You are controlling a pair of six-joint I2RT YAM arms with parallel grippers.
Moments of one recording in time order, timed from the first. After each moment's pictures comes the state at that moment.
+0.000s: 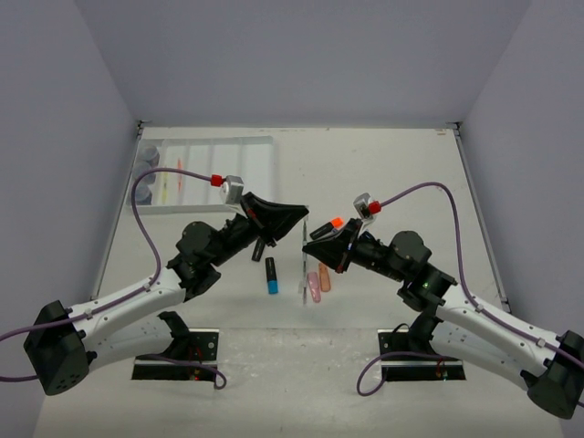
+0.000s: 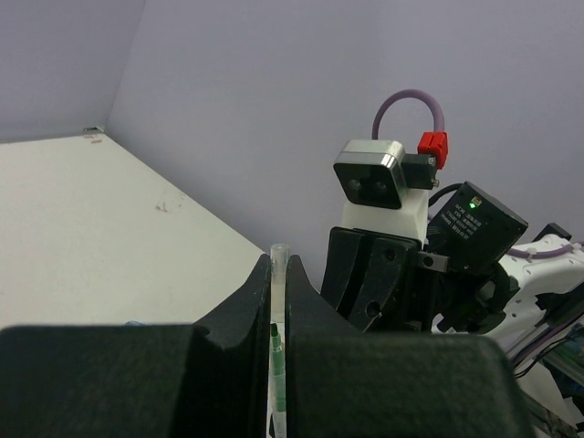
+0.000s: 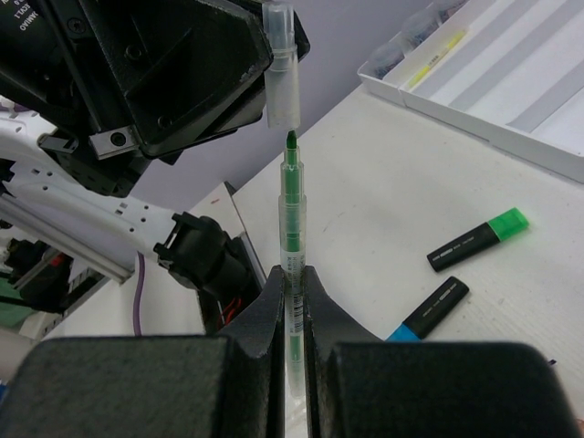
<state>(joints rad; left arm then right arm) -0.85 1.00 0.59 0.74 0.16 -0.61 0.86 0.78 0.53 0.28 -0.28 0.59</state>
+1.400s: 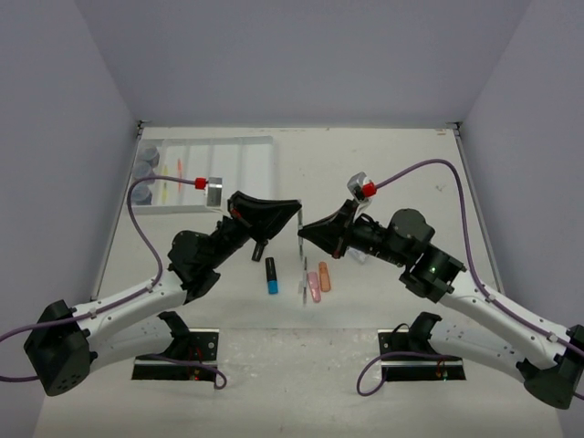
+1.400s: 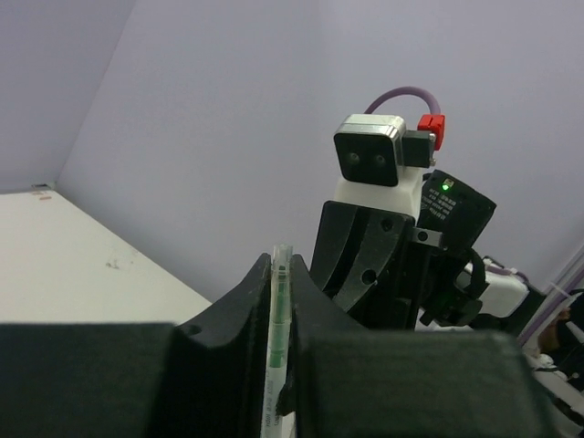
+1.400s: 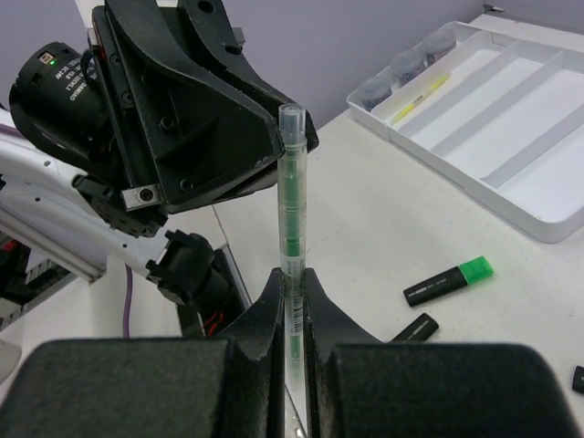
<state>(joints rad) -0.84 1.00 0.53 0.98 0.15 -0.74 0.87 0.86 0.81 0.06 -0.26 0.44</state>
